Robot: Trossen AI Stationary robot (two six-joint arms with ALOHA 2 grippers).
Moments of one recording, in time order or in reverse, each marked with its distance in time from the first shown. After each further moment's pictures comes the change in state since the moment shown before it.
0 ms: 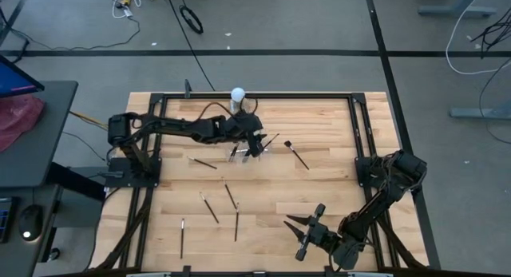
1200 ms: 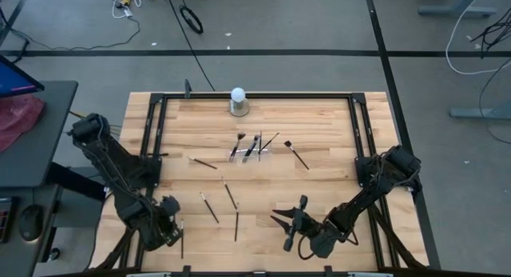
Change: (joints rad) left arm -1.211 -0.379 -0.291 -0.822 0.061 -1.667; right arm -0.146 0.000 0.000 -0.246 -0.289 0.260
